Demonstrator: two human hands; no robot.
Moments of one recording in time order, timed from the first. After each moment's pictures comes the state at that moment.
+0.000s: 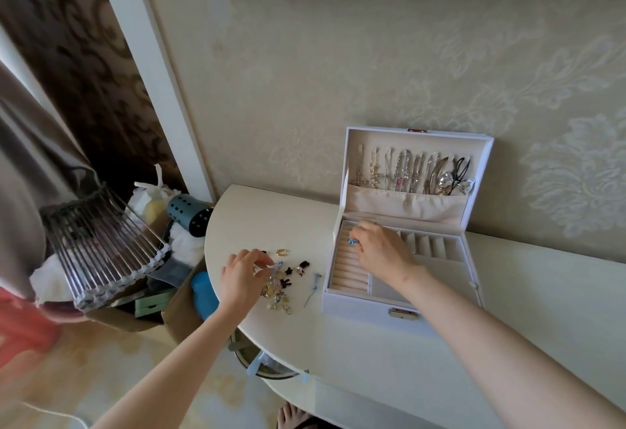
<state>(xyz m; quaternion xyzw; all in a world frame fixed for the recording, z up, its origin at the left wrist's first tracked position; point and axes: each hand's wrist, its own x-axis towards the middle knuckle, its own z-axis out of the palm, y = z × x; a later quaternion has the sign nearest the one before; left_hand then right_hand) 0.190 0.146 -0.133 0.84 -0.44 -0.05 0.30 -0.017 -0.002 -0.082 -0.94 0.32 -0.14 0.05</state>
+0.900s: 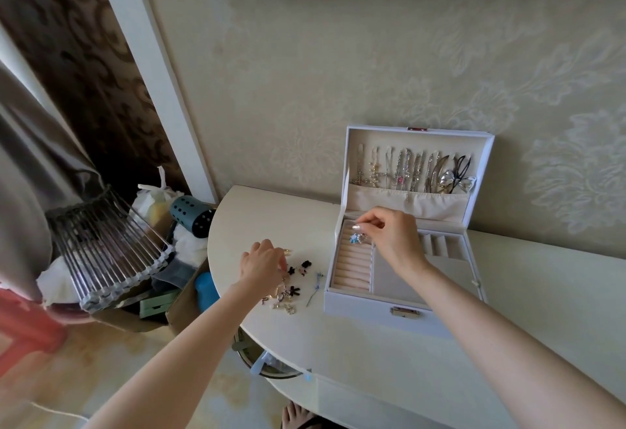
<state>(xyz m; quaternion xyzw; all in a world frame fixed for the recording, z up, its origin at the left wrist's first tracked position) 0.178 0.116 -0.108 0.84 -0.53 -0.05 0.04 -0.023 0.003 -0.059 -0.77 0.40 -0.36 0.33</state>
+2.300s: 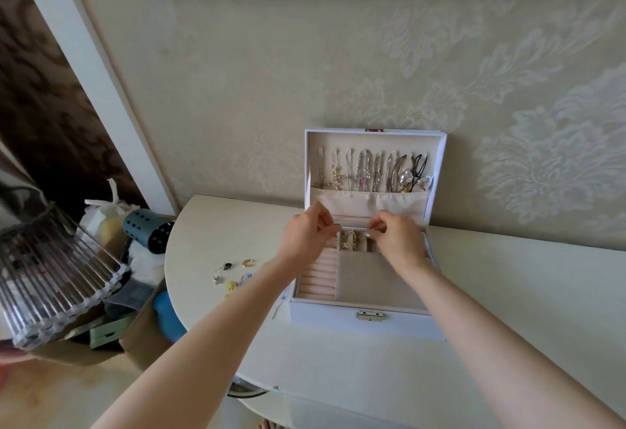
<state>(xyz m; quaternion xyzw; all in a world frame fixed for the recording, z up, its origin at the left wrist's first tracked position) 0.087 0.034 -0.059 0.71 -0.58 -0.15 0.36 -0.072 -0.040 -0.083 -0.78 0.53 -0.28 0.18</state>
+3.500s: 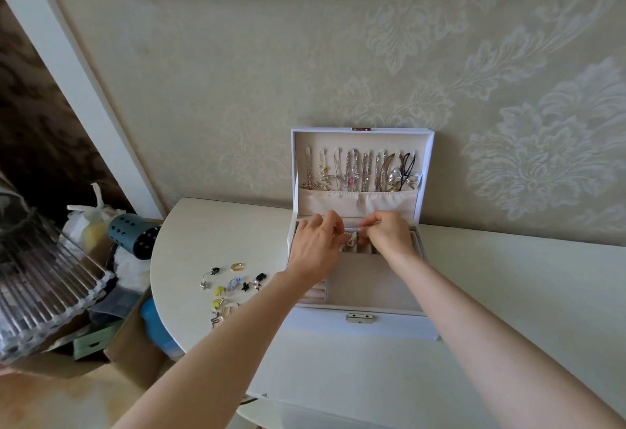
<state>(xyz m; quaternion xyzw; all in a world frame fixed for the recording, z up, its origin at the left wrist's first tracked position) 0.061 0.019 -0.088 0.68 -0.66 0.00 0.31 -0.064 -0.049 -0.074 -0.65 0.59 -0.29 0.37</state>
